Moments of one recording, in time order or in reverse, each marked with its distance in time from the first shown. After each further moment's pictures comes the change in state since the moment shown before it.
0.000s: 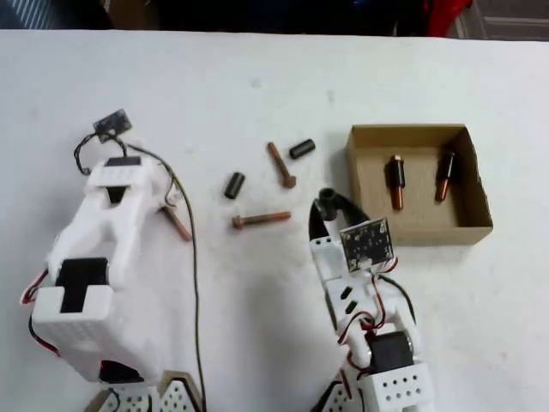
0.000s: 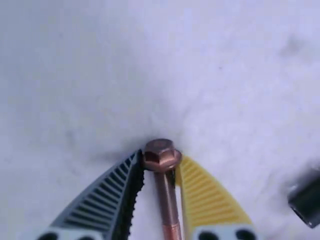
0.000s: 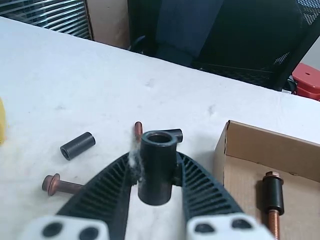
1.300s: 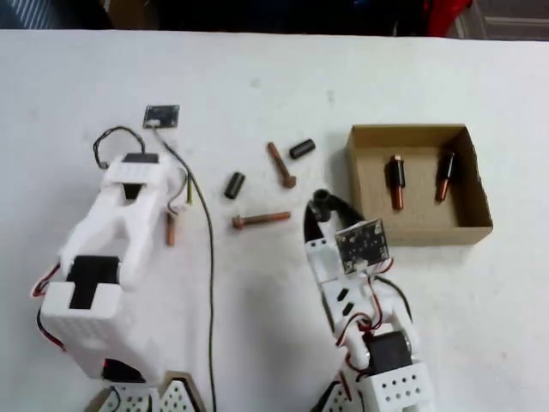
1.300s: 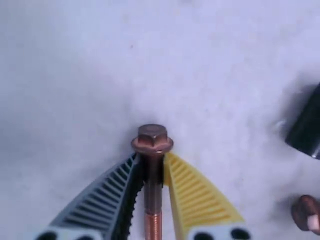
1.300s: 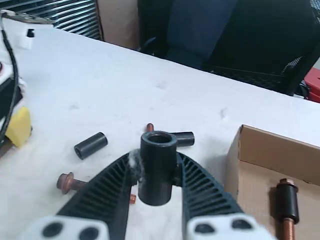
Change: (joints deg) left arm 4.9 0.7 -1.9 2.5 -24.3; right arm -3.3 0.0 0.0 0.0 0.0
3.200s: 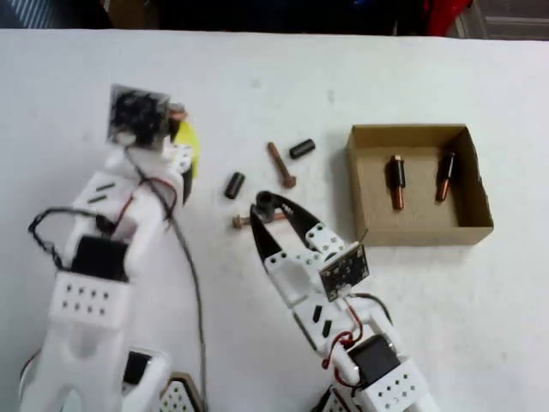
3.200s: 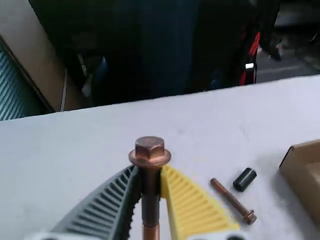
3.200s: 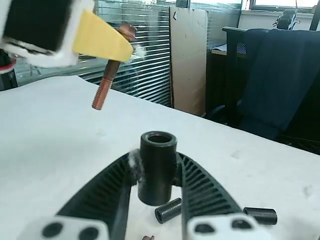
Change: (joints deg) left arm 9.6 -66.2 22.8 -14.4 -6.2; right arm -16.1 0.0 0.0 -13.7 -5.7
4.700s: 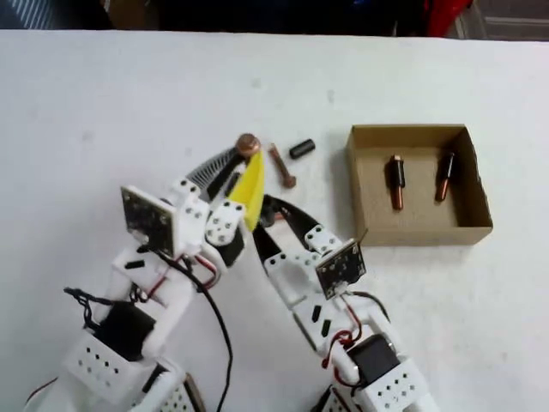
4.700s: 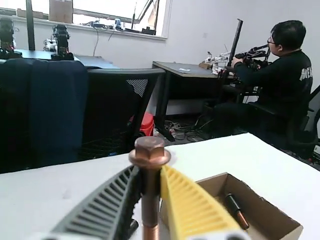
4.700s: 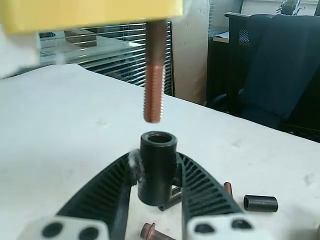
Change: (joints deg) left arm 22.2 -23.0 22.2 -19.0 8.4; right arm -0.1 0.0 0.0 2.8 0.0
